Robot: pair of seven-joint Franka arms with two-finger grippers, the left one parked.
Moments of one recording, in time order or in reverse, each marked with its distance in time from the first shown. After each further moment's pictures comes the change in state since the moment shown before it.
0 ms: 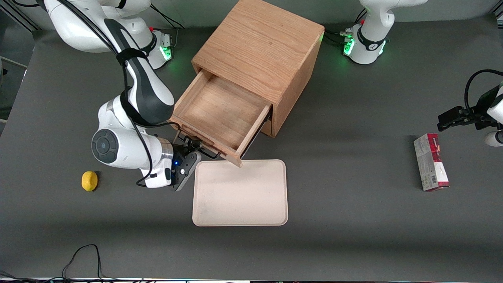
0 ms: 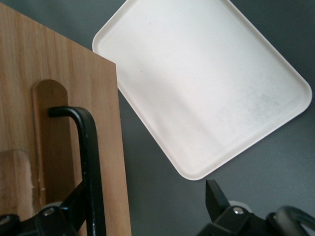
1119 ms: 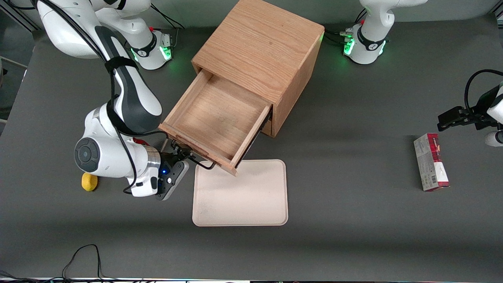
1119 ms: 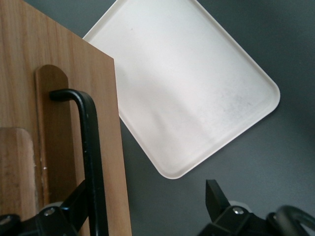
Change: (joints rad) arm -0.048 0.031 0.000 0.047 0.000 -0.001 -0.038
